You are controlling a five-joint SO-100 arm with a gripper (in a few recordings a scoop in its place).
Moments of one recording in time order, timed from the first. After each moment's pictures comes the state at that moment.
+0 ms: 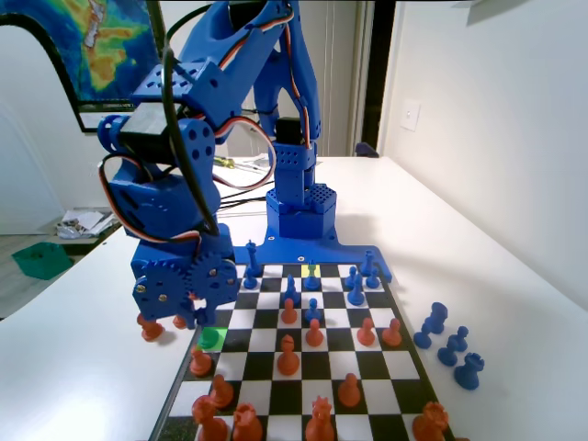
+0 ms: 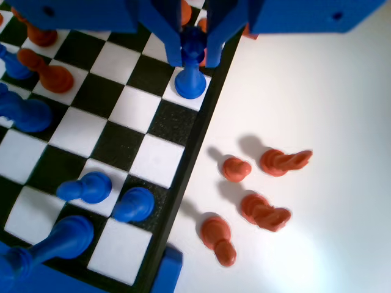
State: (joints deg) arm 23.6 69.4 101.3 52.6 -133.7
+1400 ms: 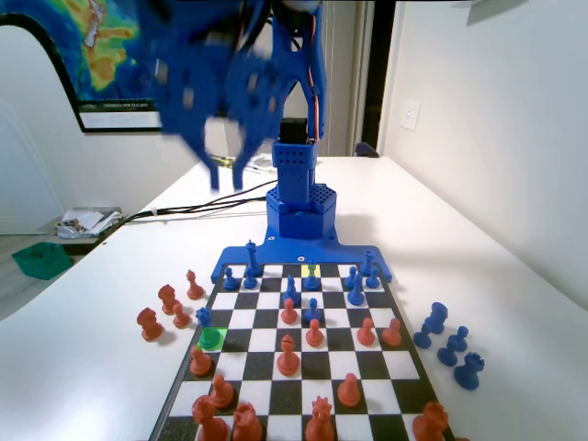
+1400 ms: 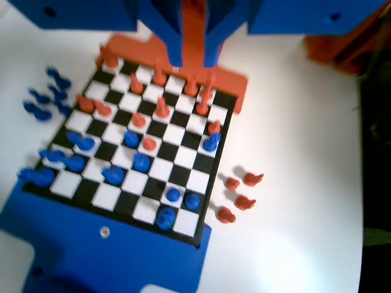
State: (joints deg) arm 15.6 103.6 94.7 85.2 -122.3
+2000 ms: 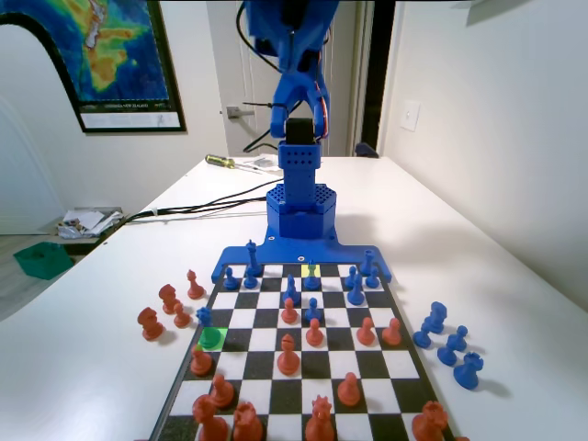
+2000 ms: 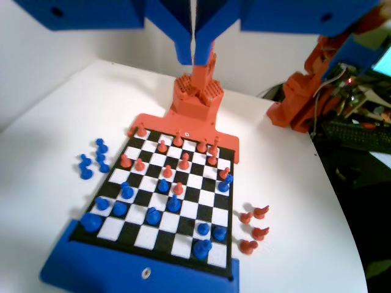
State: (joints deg) arm 4.3 139.9 99.8 95.6 -107.6
